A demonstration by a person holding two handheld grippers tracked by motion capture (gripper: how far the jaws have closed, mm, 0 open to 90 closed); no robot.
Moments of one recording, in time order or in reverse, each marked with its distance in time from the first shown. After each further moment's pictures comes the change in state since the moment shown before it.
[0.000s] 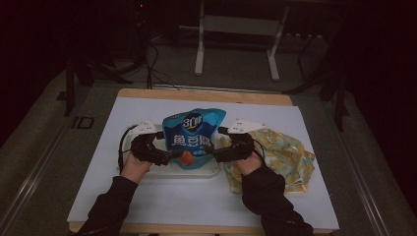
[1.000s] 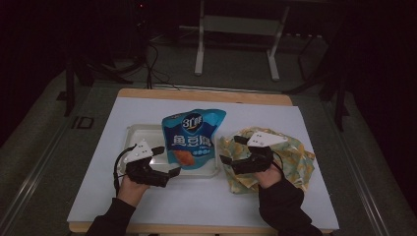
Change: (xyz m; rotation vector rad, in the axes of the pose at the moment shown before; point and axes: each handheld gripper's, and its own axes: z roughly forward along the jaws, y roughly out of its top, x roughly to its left) left arm -0.039 -0.039 -0.017 -0.031 0.060 0.025; right arm -0.001 -0.029 -0.048 -0.001 -0.023 -0.017
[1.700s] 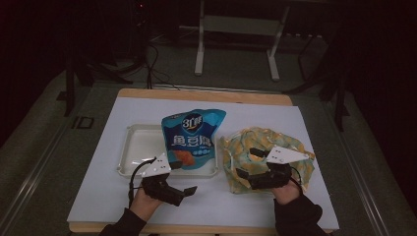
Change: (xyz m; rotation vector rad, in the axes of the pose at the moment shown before) left arm -0.046 -0.009 0.027 0.055 -0.133 0.058; right arm 0.007 -0.032 -0.048 -0.006 -0.031 -0.005
